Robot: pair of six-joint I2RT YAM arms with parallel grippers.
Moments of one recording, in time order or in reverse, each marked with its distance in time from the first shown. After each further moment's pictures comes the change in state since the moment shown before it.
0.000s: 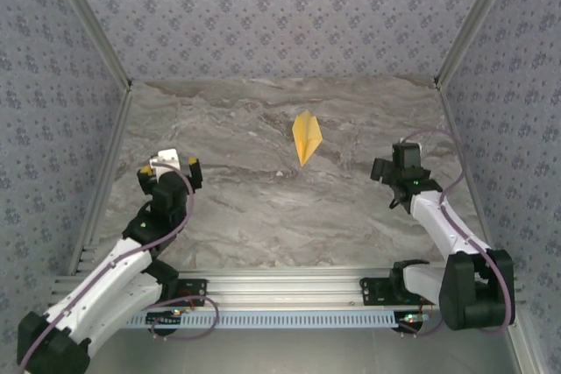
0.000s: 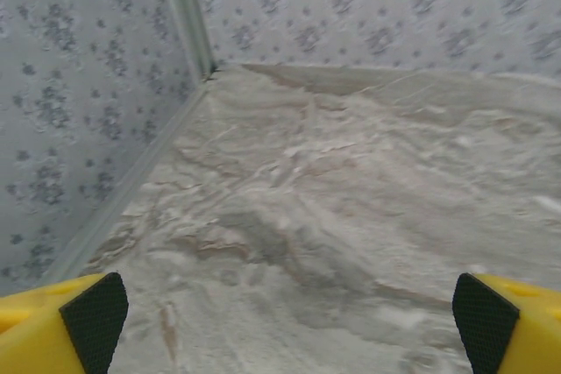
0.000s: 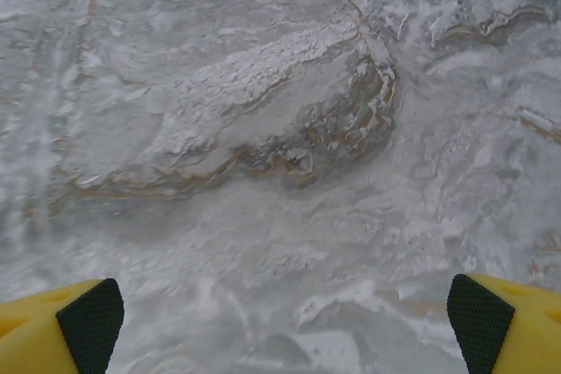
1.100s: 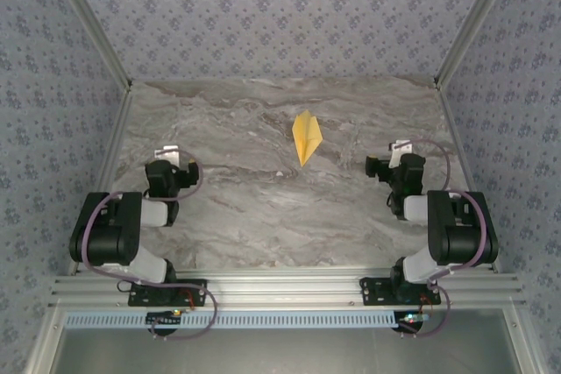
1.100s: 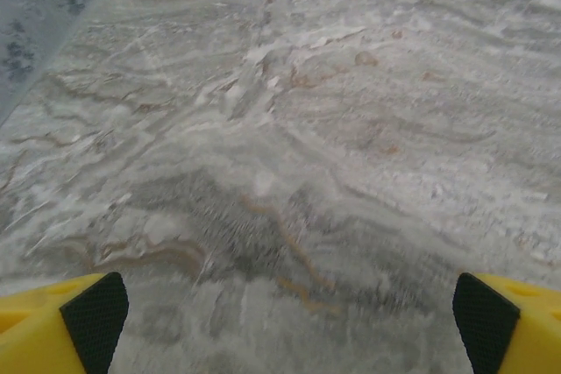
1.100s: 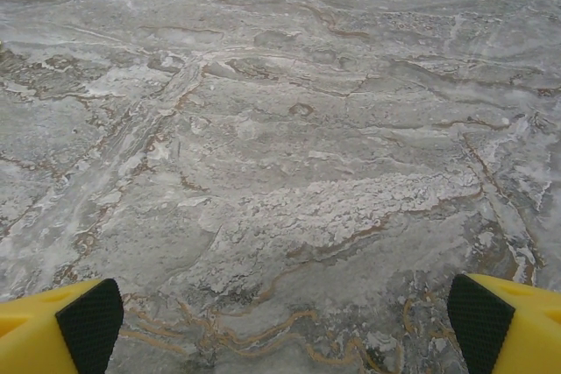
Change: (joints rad) left arm 0.488 0.811 -0.089 0.869 0.636 0.209; right arm -0.135 0.380 -0.215 0.967 -0.307 -0.268
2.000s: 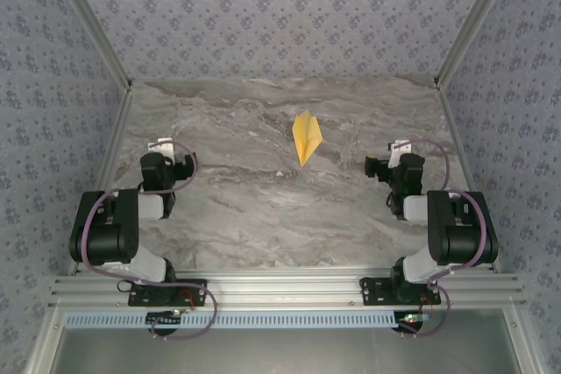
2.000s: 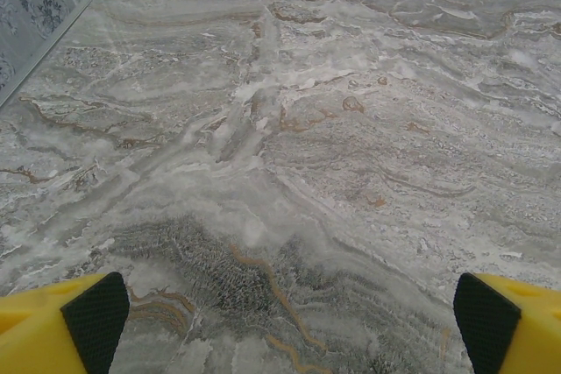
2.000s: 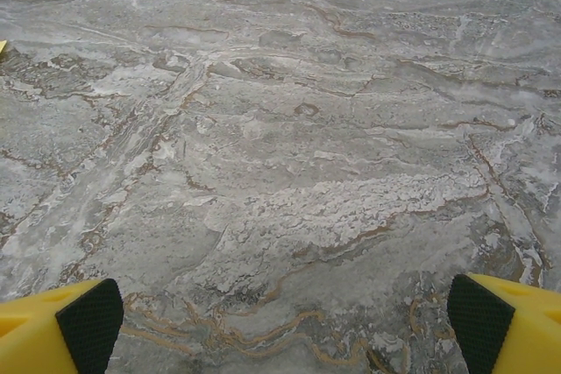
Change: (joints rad) left arm 0.046 0.000 0.050 -0.028 0.092 -0.034; right arm 0.008 0.000 0.000 0.000 0.001 0.000
